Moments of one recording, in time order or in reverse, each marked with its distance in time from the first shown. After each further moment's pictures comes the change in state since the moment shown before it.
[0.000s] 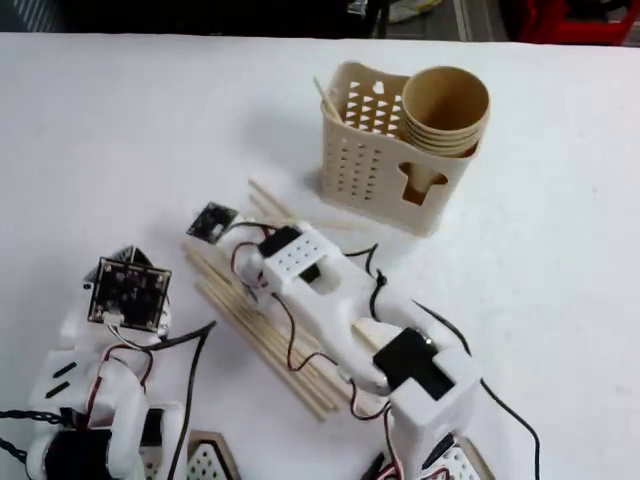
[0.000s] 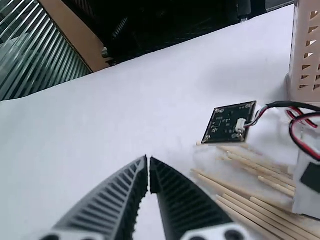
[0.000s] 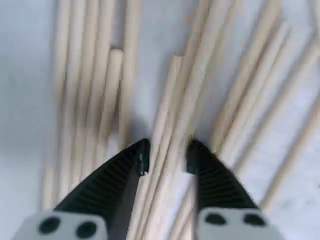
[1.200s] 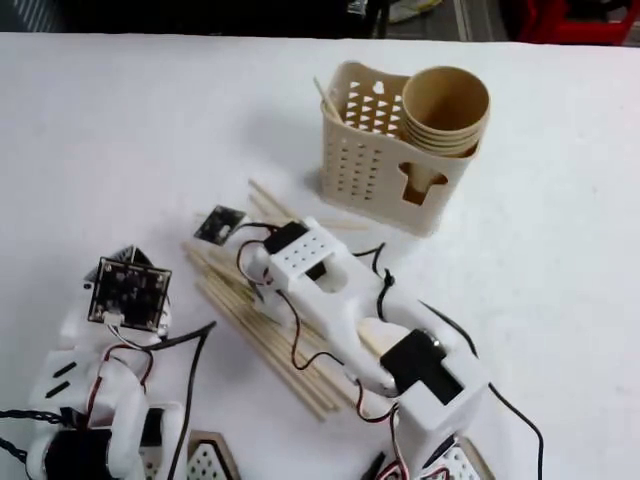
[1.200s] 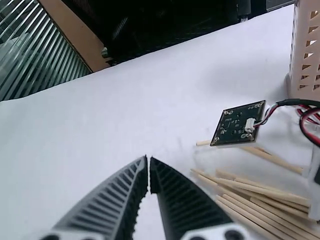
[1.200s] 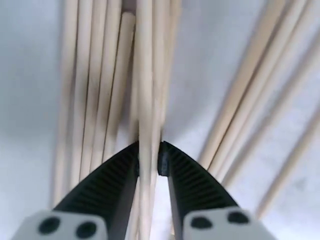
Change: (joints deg) left arm 0.0 0.0 0.0 0.0 0.0; right arm -0.1 -2.5 0.4 5.6 1.1
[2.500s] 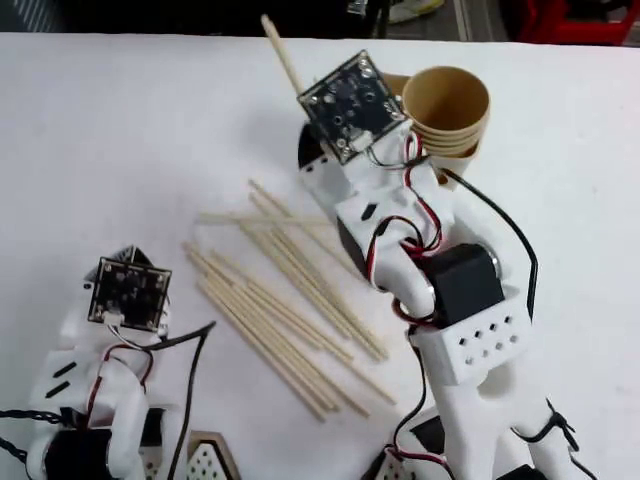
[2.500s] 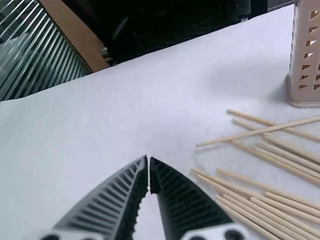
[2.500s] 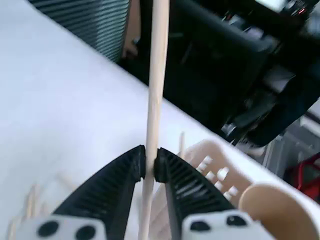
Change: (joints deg) left arm 0.0 0.0 0.0 0.0 0.0; right arm 14.7 -48.0 -12.7 -8.1 -4.3
